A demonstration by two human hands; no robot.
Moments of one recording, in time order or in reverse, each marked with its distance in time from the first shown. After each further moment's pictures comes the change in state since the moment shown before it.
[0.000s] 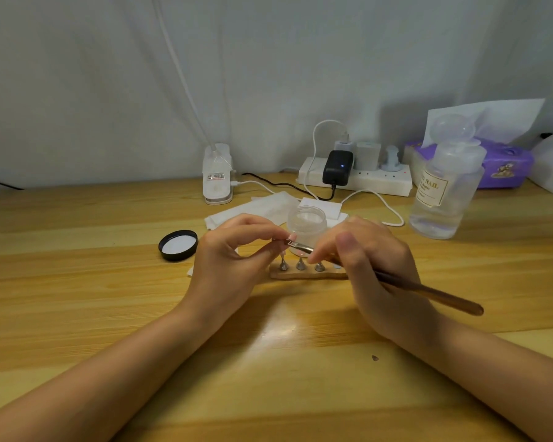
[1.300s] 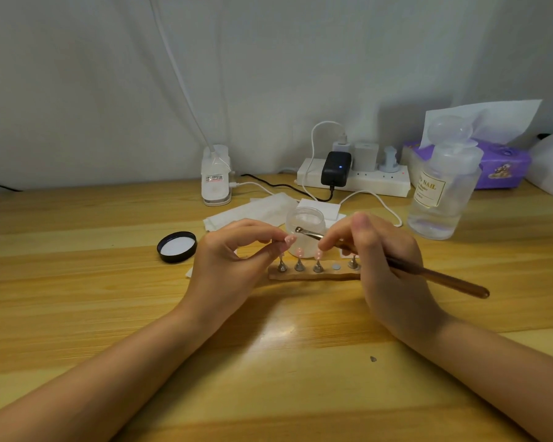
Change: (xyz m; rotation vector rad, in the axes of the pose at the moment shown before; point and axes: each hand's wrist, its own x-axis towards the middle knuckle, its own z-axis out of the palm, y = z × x) left_hand 0.001 0.002 0.000 -0.018 -0.034 -0.032; right_hand 0.002 0.001 -0.004 0.121 0.063 0.164
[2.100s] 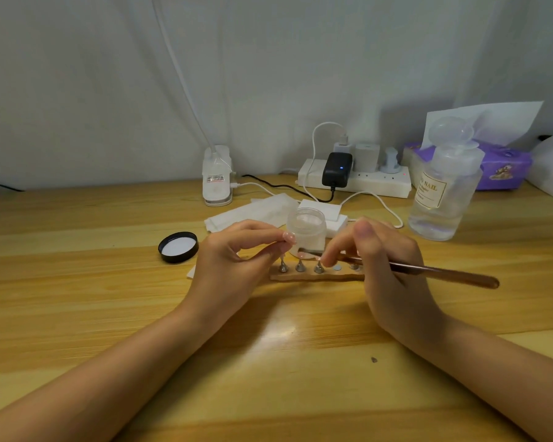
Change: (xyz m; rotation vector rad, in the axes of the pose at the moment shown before) left_hand 0.000 -0.002 0.000 -0.042 -0.006 -0.041; right_hand -0.002 0.001 -0.001 -0.033 0.007 -0.054
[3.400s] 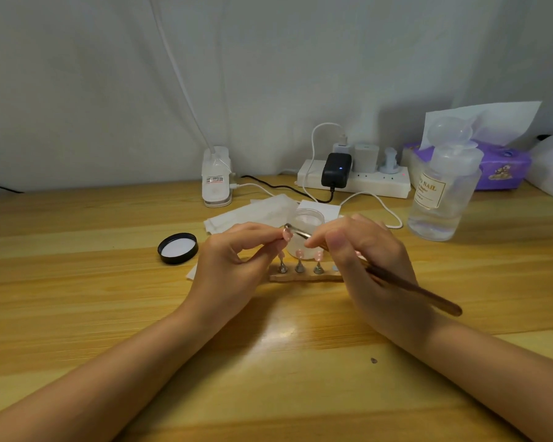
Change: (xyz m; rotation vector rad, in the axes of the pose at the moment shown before) left_hand 0.001 -0.001 0.001 0.058 0.004 0.013; right_hand 0.004 0.000 0.004 -0.136 -0.070 -0.115
